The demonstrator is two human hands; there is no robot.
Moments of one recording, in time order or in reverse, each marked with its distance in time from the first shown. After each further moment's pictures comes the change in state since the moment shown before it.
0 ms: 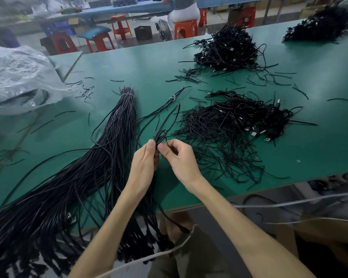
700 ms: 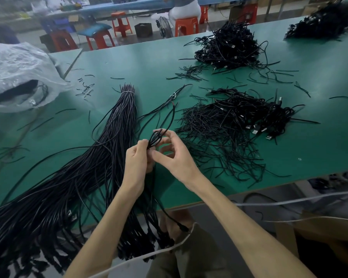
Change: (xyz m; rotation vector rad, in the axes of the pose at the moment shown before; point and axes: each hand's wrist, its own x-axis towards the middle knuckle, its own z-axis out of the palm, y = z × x) left_hand 0.000 0.007 -0.006 -0.174 0.119 -0.121; right_hand -0.006 -0.010 0.003 0.055 -0.157 -0.023
